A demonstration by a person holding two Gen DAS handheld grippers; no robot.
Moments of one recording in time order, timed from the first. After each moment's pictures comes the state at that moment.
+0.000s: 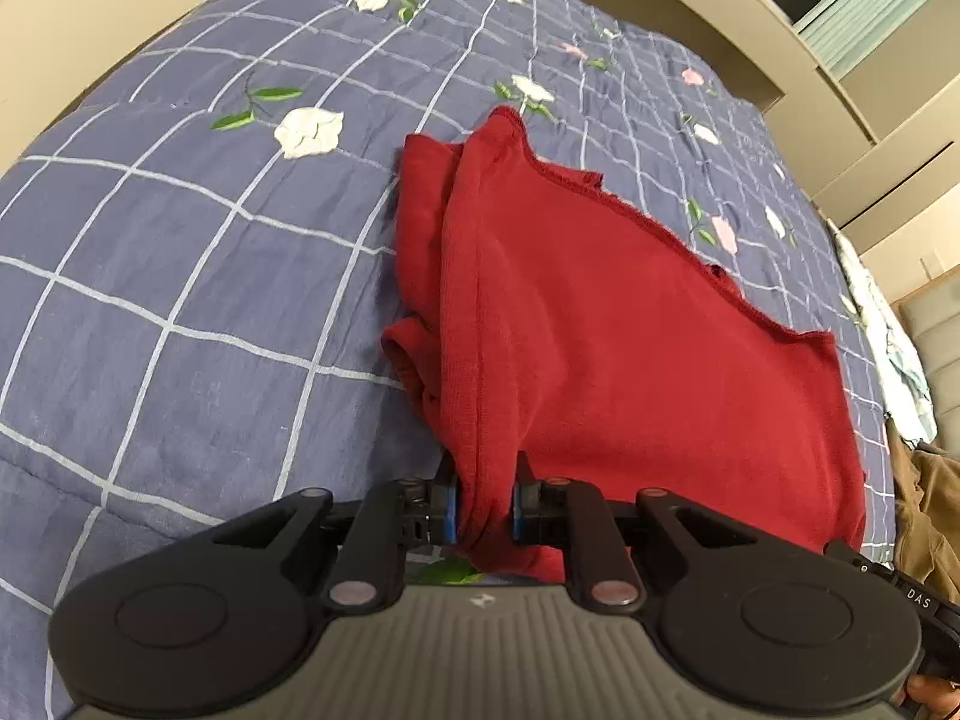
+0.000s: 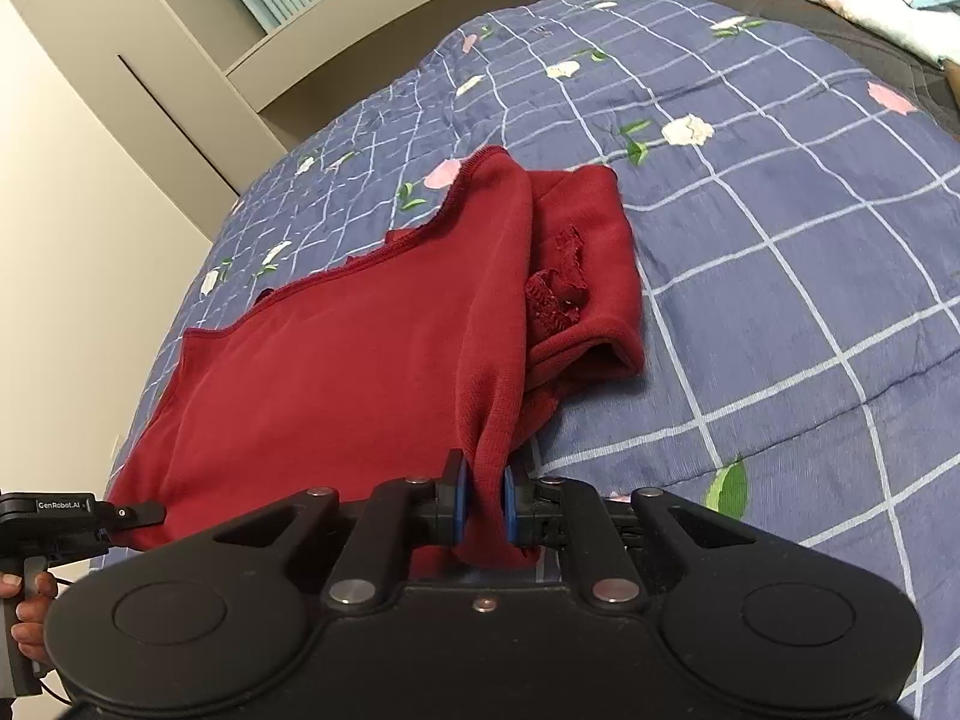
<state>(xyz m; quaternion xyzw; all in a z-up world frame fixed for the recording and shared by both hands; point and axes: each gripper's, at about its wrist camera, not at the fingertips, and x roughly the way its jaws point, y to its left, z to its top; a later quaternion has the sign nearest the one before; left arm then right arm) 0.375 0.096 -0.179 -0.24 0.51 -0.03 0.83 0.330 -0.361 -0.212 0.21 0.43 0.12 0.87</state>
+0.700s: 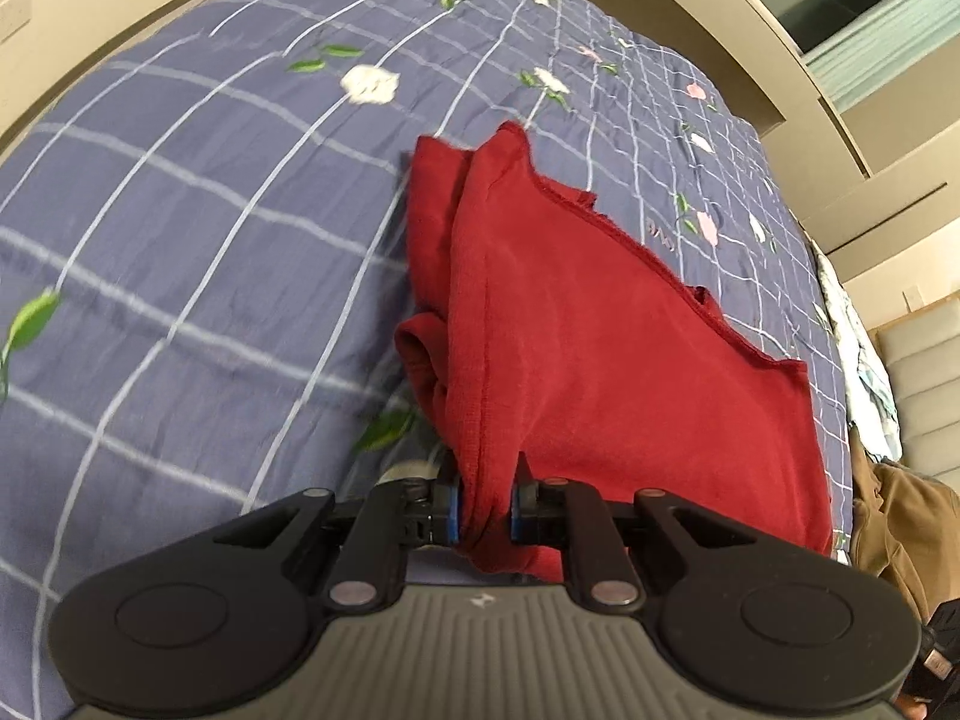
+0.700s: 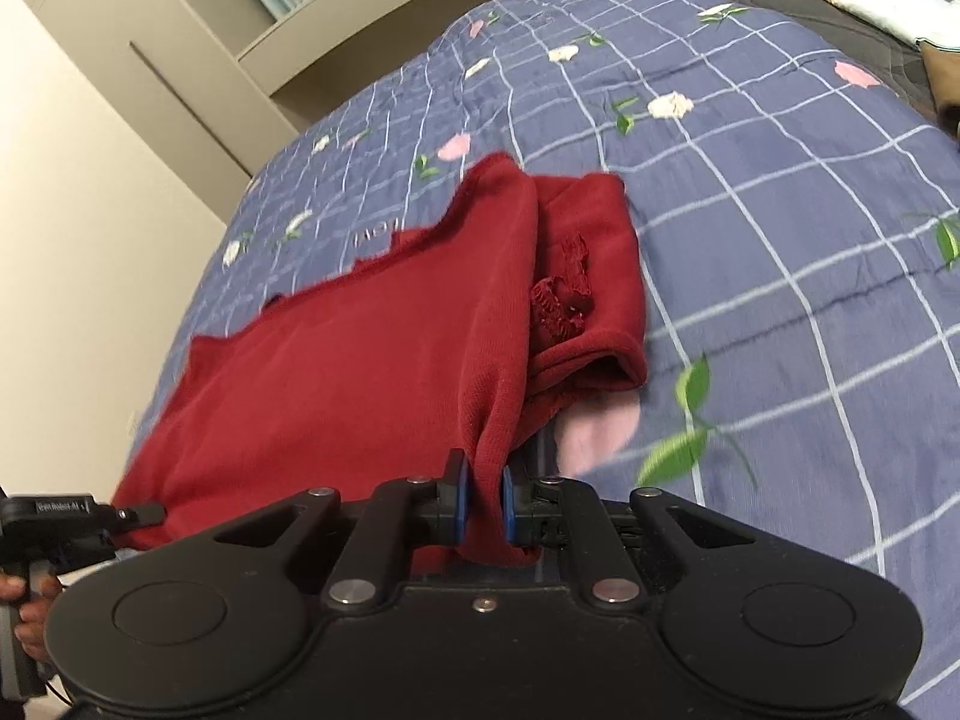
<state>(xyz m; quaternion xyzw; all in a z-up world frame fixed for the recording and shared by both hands) 0.312 0.109 -0.173 -0.30 0.51 -0.02 0.81 0.279 -0.368 -0.199 0.21 0.45 0.13 0.86</state>
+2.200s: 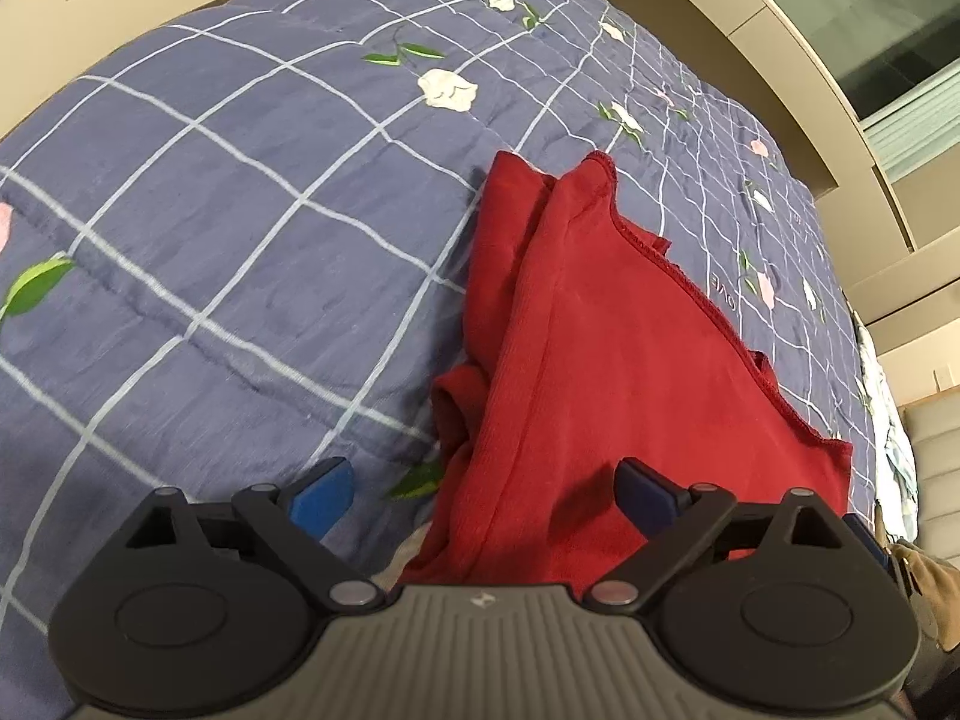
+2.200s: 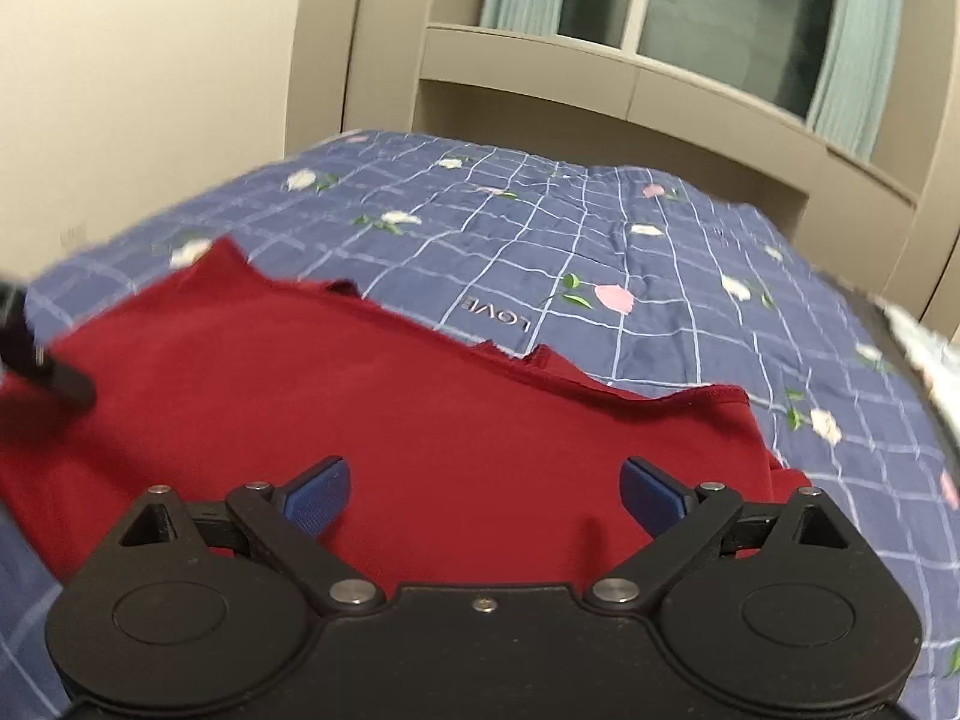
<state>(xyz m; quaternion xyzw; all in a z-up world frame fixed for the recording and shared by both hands) 0.329 0.118 -0.202 -0.34 0.48 0.04 0.81 0.319 -0.203 -0.206 -0.14 0.30 0.16 0.93</state>
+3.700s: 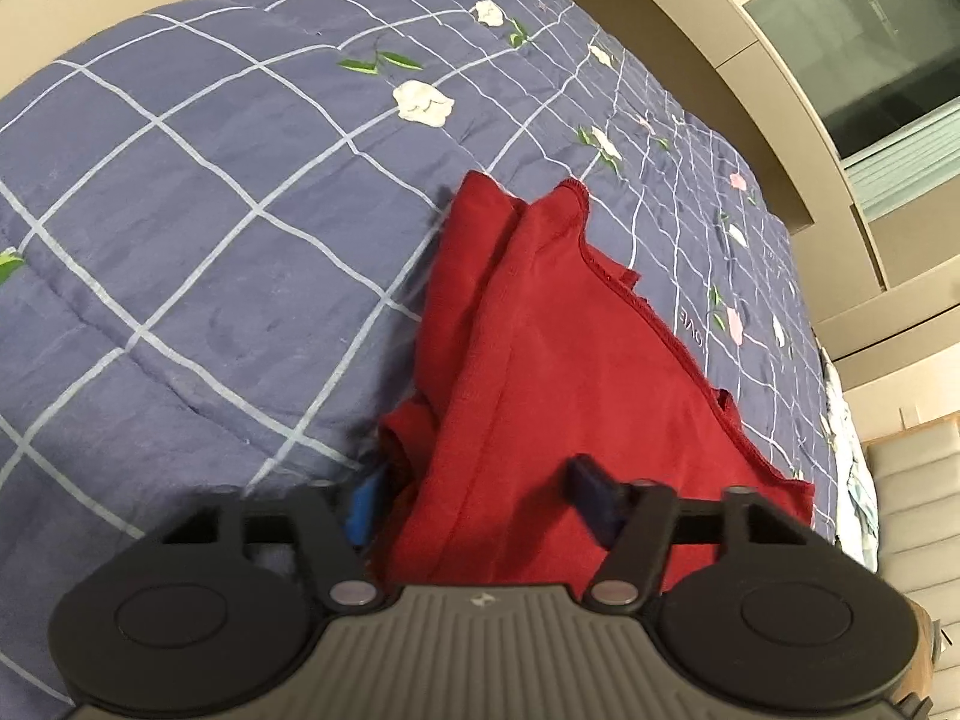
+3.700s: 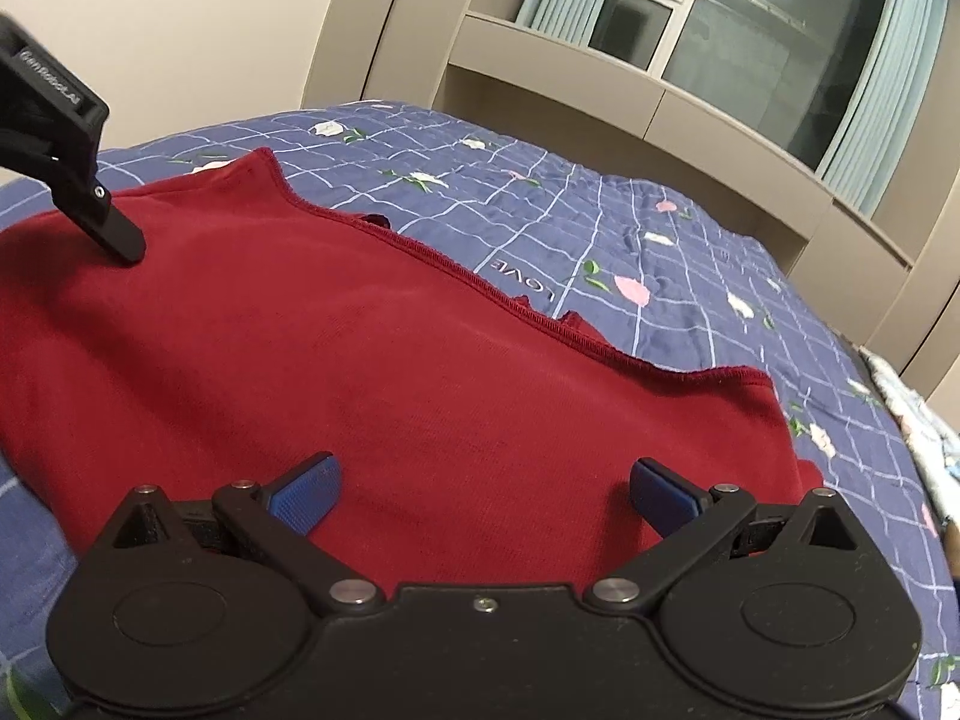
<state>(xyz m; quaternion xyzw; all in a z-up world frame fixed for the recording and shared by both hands) 0.341 0.118 -0.206 -0.38 0.45 0.03 0.81 0.293 -0.182 -0.245 -0.21 0.27 0.15 0.93</state>
